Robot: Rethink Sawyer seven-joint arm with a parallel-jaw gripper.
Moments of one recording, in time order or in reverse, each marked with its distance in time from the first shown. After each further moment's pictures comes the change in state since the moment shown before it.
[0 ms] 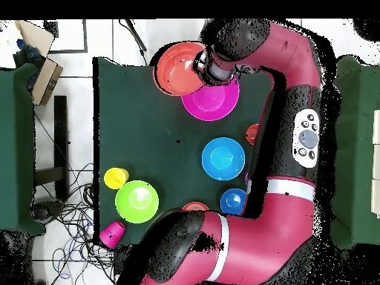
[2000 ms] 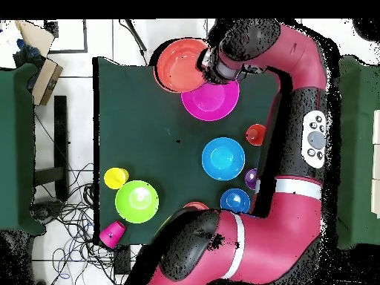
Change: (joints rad) arm -0.045 0.006 0.074 0.000 -0.005 0.000 0.000
